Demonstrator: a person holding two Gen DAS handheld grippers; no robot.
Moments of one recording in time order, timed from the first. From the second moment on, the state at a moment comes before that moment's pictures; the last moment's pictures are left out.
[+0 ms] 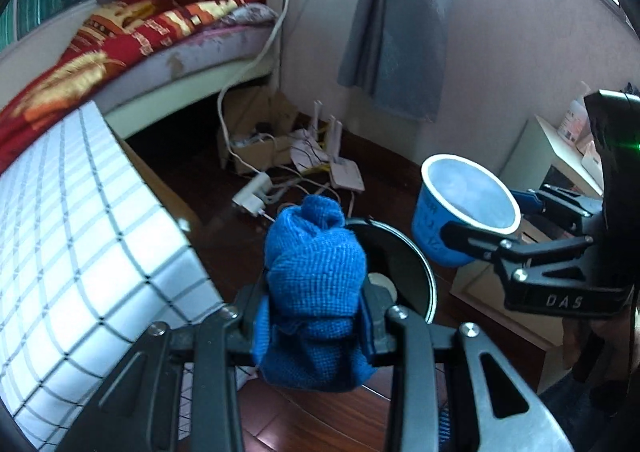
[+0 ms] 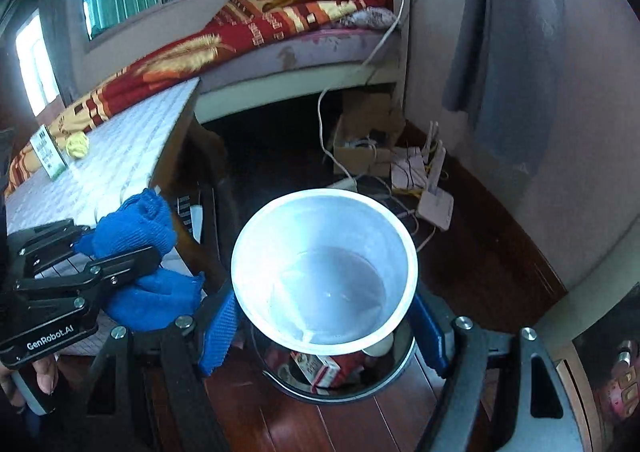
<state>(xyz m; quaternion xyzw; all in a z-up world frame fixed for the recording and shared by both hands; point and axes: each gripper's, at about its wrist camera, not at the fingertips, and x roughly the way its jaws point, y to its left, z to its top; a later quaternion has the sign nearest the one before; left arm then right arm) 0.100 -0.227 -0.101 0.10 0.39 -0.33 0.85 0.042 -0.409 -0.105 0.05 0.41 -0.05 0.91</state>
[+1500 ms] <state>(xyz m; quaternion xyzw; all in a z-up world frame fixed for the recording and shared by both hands) 0.127 -0.257 -0.192 0.13 0.46 -0.29 0.83 0.077 -0.432 -0.248 0.00 0.52 -0.02 0.86</state>
